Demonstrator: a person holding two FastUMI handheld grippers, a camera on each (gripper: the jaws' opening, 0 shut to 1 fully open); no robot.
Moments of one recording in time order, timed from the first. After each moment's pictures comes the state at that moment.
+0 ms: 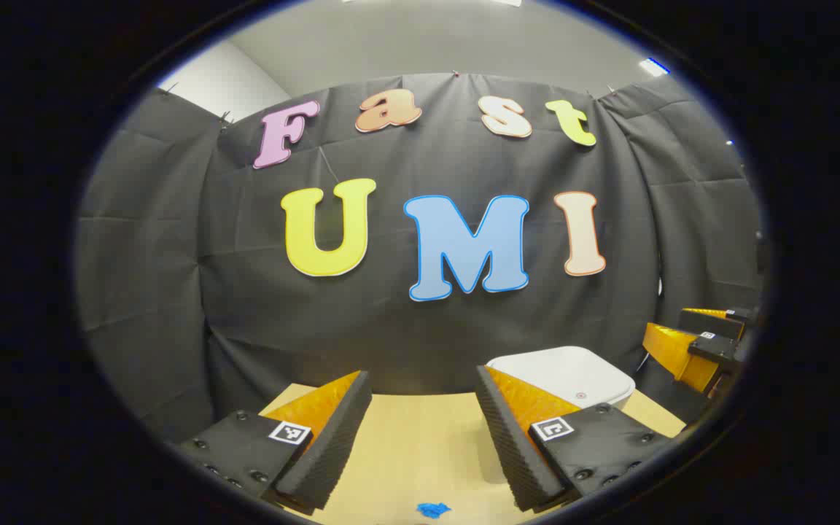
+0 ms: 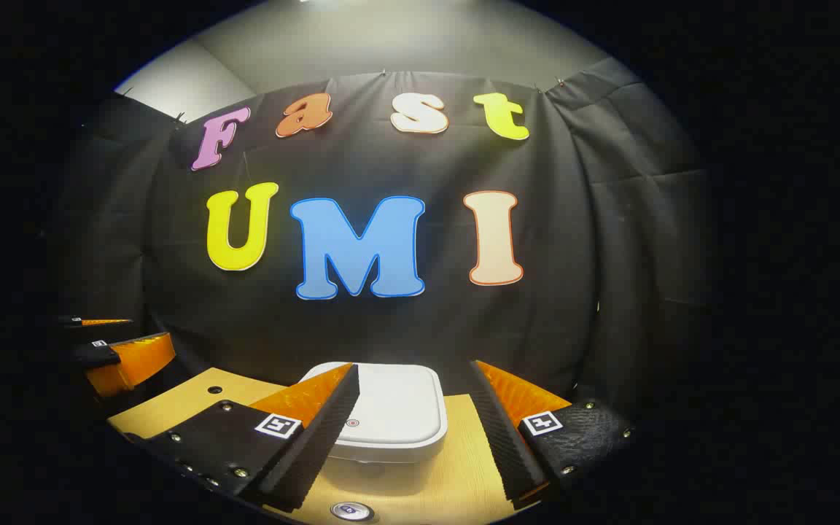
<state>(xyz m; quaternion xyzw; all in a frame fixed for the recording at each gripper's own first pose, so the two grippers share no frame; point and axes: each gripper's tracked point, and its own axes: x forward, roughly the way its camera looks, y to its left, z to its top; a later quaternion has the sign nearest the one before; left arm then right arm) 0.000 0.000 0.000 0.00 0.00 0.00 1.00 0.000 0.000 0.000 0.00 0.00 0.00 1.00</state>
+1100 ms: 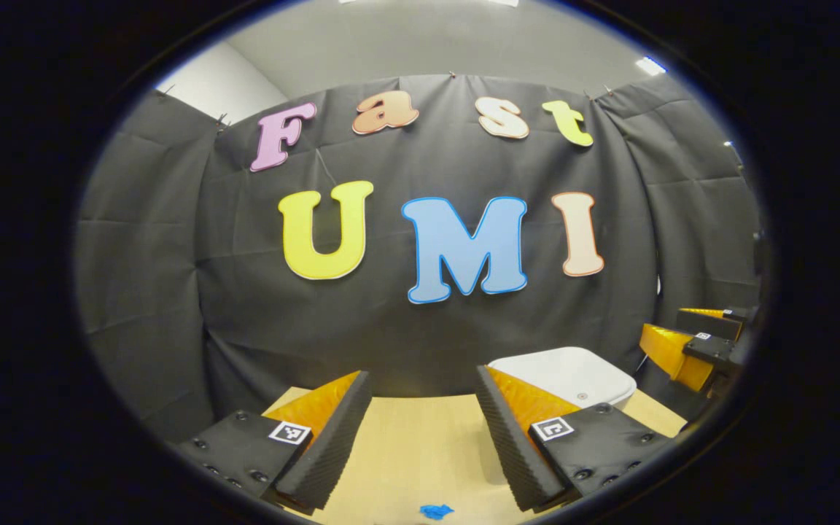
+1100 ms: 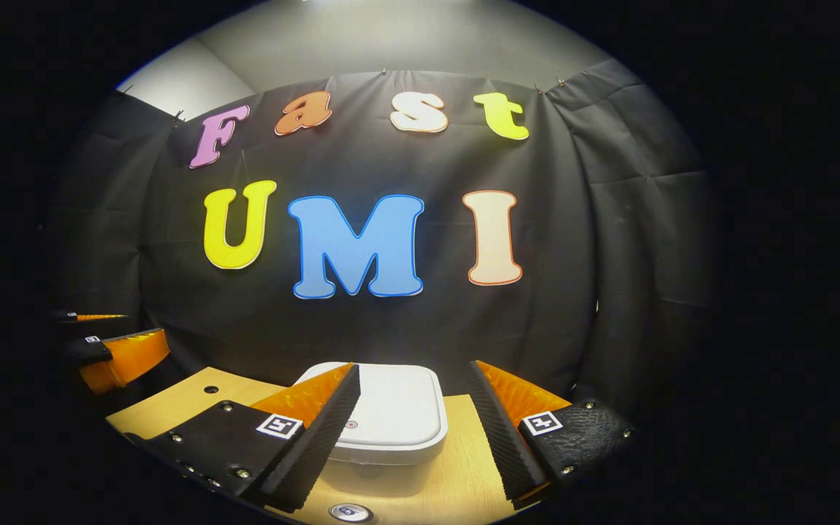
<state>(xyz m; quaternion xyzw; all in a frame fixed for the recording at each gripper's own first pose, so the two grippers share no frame) -0.002 -0.002 0.003 0.01 0.00 0.00 1.00 0.010 -0.001 -0.004 0.00 0.00 -0.01 1.00</state>
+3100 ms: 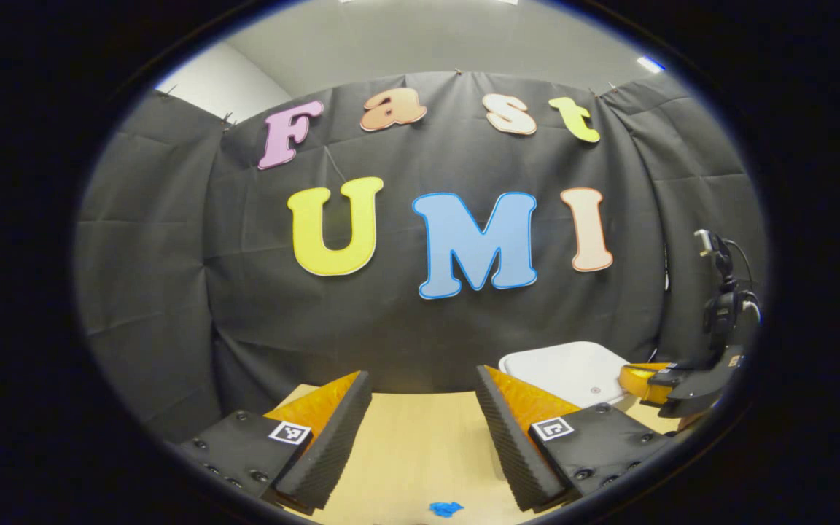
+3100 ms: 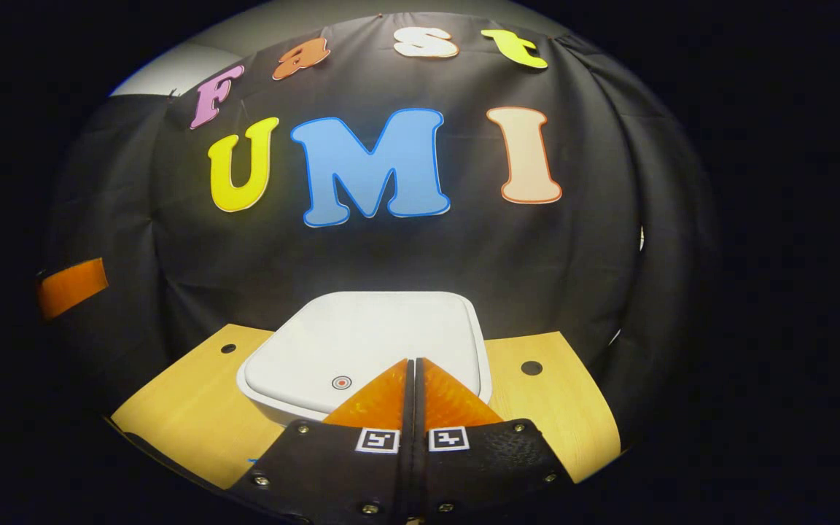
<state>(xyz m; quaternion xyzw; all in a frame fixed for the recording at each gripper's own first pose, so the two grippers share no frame) 0.003 0.008 -0.011 0.00 0.00 0.02 1.00 0.071 0.017 -0.104 0.03 0.13 0.06 0.99</state>
